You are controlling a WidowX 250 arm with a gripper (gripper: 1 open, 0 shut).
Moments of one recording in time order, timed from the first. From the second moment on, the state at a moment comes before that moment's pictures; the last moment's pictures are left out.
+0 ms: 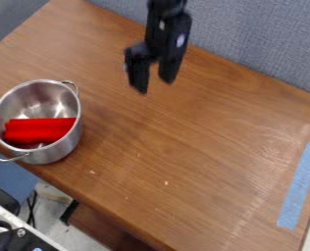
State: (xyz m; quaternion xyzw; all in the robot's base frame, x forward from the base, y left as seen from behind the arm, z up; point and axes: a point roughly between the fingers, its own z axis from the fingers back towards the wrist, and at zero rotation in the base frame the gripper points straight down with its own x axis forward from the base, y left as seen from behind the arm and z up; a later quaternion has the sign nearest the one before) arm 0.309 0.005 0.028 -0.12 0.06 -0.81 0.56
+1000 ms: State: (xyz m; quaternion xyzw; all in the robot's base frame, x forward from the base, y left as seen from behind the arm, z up) arm 0.319 0.062 -0.047 -0.11 0.15 -0.84 0.50
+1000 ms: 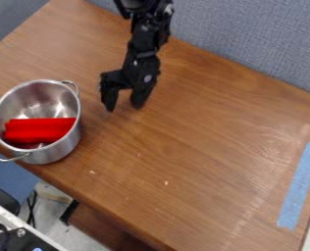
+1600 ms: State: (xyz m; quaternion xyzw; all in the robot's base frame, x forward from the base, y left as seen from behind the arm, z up) arm 0.302 0.106 -0.046 -0.11 0.20 -0.81 0.54
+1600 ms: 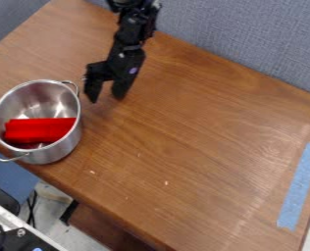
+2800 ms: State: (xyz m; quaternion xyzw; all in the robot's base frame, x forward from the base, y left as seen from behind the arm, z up) arm 0.321 0.122 0.069 -0.14 0.20 -0.56 0.79
